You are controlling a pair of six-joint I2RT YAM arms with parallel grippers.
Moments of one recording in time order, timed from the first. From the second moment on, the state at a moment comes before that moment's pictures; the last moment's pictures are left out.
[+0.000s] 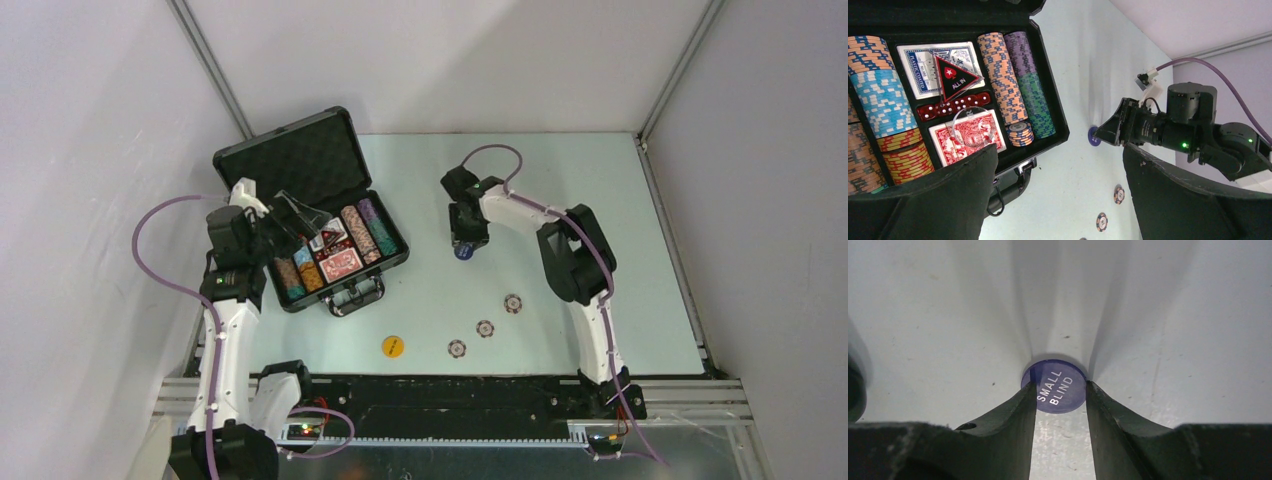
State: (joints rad) left arm 0.18 0.86 0.79 -0.38 0.45 -0.61; right arm 0.59 2.15 1.66 -0.75 0.09 0.49
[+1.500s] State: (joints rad) left arm 0.19 0.86 0.79 -0.38 0.45 -0.61; right arm 0.67 2.17 1.67 -0.75 0.17 0.52
